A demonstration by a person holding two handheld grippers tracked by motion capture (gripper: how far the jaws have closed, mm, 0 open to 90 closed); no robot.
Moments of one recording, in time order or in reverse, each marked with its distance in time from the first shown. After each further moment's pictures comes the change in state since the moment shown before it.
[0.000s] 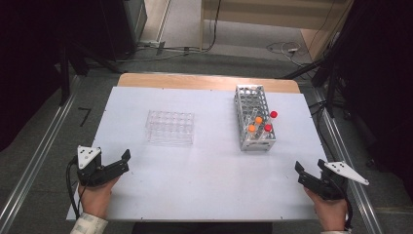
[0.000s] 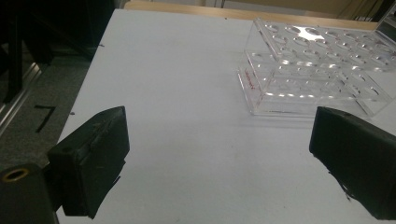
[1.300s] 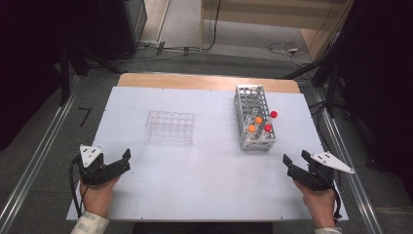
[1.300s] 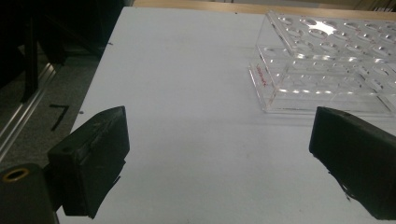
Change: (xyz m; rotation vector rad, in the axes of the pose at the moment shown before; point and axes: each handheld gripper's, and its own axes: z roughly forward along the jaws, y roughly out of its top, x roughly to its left) left arm -0.002 -0.002 0.006 0.010 0.047 0.023; right arm 0.027 0.018 0.015 -0.011 0.108 -0.063
